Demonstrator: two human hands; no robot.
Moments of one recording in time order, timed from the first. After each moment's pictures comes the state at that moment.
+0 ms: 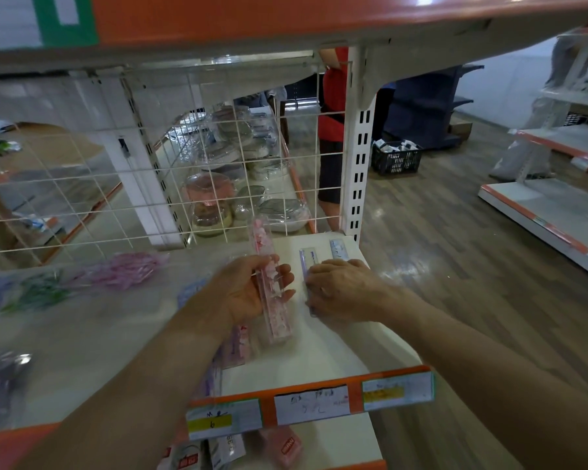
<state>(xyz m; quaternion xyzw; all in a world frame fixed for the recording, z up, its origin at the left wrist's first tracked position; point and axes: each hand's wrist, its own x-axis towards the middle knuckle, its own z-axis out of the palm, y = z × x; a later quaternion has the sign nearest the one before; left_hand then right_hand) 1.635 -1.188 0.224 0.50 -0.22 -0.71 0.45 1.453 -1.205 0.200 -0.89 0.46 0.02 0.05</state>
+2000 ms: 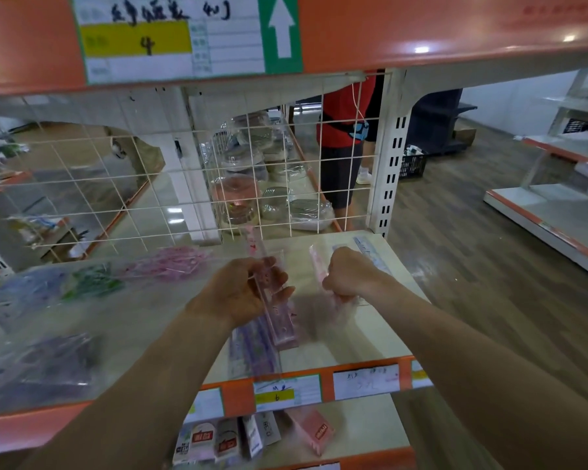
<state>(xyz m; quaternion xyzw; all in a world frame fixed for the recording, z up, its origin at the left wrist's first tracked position) 1.707 -1.156 0.229 0.46 -0.21 -0.72 0.48 1.531 -1.187 0.230 -0.70 0.67 -0.08 0.25</state>
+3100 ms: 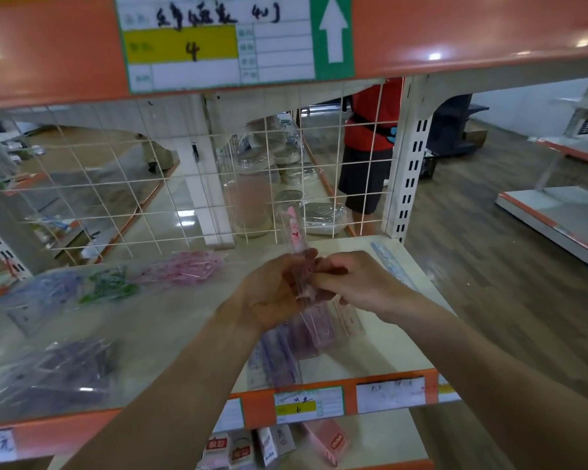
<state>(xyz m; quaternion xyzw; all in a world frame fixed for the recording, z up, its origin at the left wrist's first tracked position) 1.691 -1.155 0.240 0.39 -0.26 -0.75 0.46 1.543 -1.151 0.253 -0.68 0.49 -0.31 0.45</state>
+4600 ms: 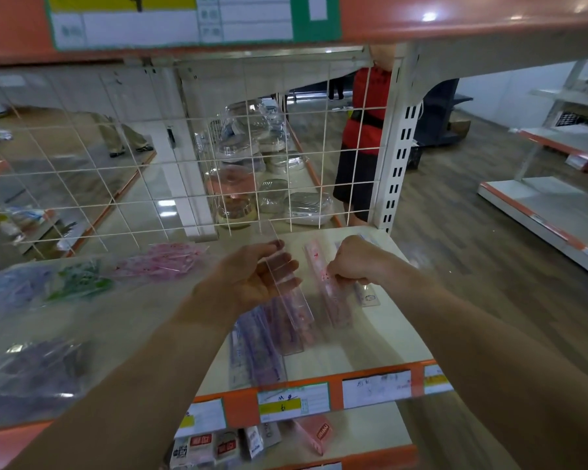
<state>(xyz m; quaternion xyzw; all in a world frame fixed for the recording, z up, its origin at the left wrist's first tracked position) 1.702 -1.180 0.237 0.49 -0.22 -0.71 0.46 1.526 -1.216 0.234 -0.65 0.70 -0.07 0.29</state>
